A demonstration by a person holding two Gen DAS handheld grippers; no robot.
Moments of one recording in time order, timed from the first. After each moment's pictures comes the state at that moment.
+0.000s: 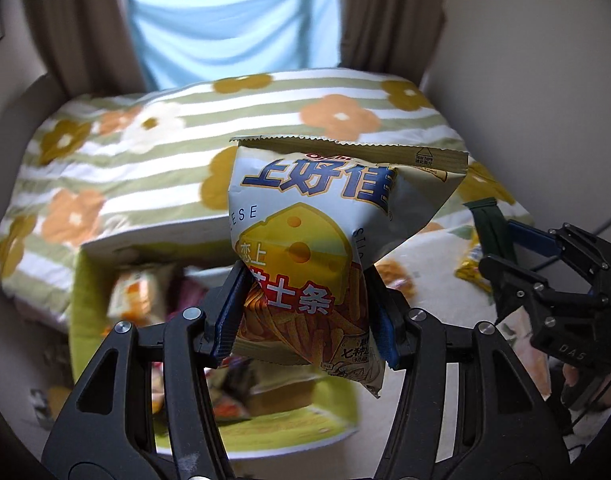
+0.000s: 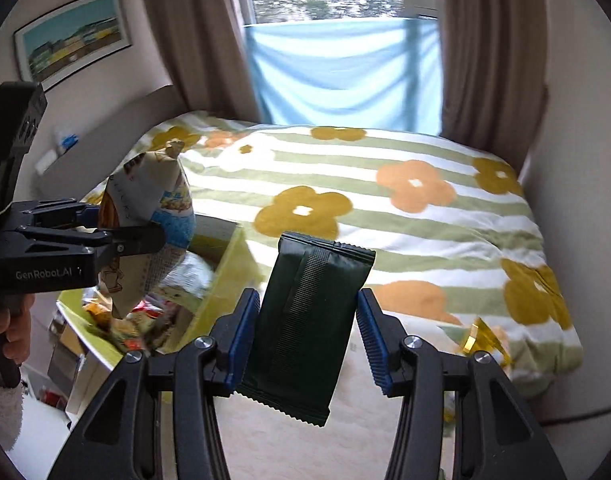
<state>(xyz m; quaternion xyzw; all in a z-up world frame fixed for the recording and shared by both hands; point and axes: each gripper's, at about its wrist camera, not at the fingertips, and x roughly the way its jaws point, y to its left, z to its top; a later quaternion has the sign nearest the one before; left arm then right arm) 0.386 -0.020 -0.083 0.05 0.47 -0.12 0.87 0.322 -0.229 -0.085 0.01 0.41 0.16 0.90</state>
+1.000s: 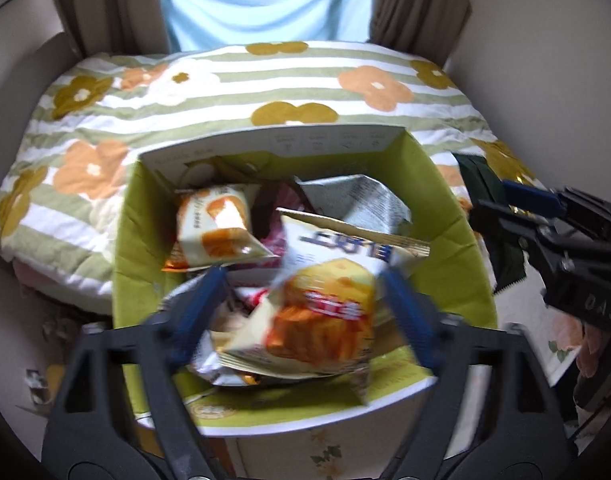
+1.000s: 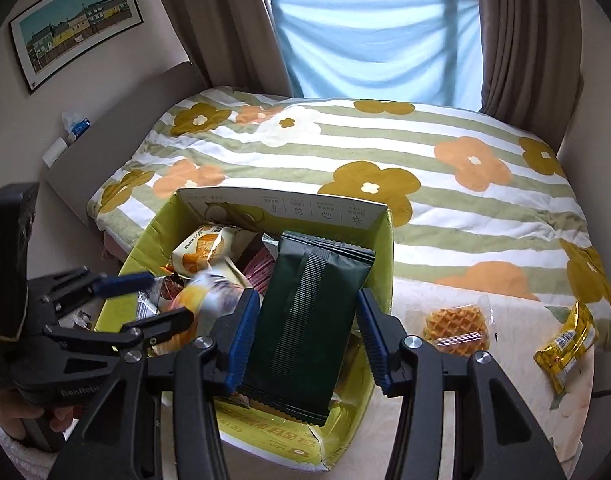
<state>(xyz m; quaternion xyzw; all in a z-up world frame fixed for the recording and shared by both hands) 0.360 0.107 -0.140 0.03 0.49 -0.12 0.86 0.333 -0.086 -0.112 0.03 0.45 0.16 0.88</state>
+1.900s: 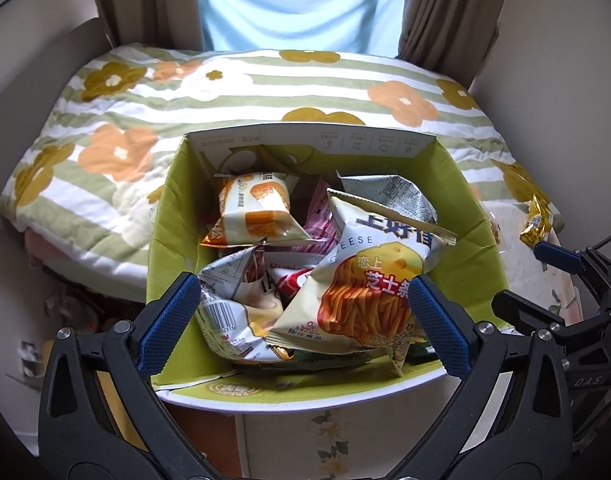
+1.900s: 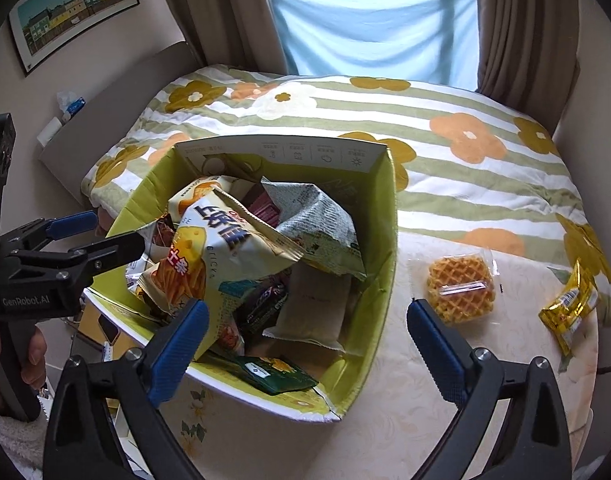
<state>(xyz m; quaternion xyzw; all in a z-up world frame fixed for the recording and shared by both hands) 0.341 0.136 -0.141 0.00 0.48 -0.08 0.87 0.296 -0.085 -0.139 0.03 0.48 0.14 0.87</state>
